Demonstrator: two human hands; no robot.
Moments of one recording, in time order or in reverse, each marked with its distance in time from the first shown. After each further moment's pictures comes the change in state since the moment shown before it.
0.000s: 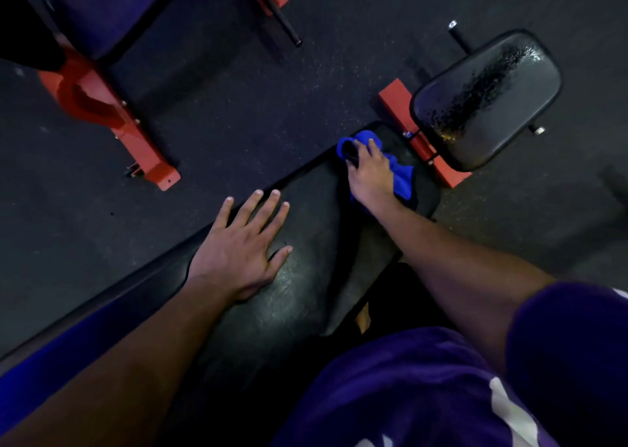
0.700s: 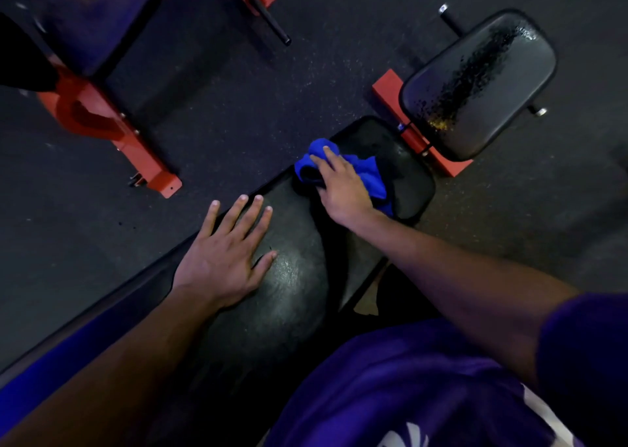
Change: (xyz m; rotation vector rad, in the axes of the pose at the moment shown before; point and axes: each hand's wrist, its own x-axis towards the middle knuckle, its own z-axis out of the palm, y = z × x) left_hand 0.002 0.003 -0.003 0.074 -0.008 0.016; right_hand -0.034 -0.004 -0.003 0.043 -0.063 -0.373
